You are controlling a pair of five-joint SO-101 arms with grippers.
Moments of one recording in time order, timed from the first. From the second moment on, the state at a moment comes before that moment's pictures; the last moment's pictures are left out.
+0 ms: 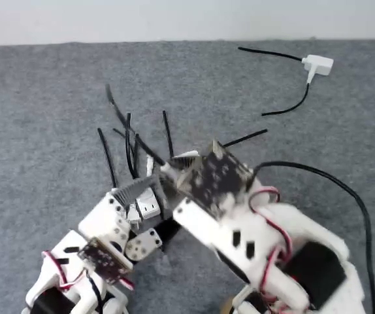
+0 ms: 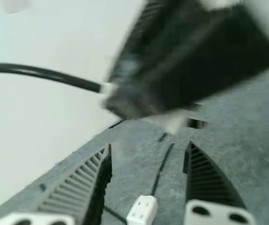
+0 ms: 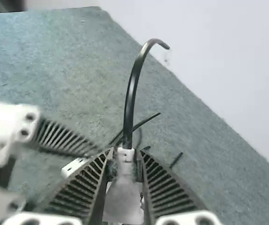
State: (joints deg) left arm 30.9 -103.5 68.4 55.1 -11.1; right arm -47.1 -55.9 14.7 73.9 16.2
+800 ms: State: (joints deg) left arm 36.6 -103.5 65.1 53.3 -9.6; right arm -50.0 -64.4 22.5 61.8 17.7
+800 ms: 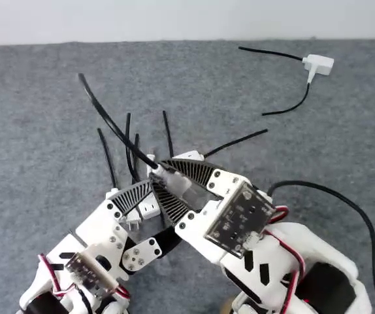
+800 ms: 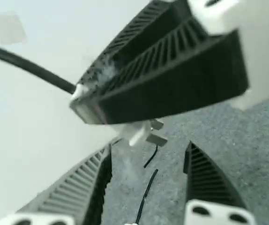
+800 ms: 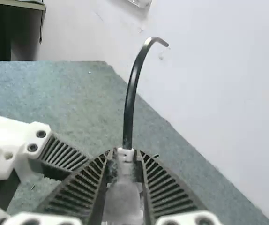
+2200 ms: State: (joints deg) left arm 30.6 -103.5 68.4 47.7 -11.7; right arm -53.6 -88.6 38.0 70.8 17.6
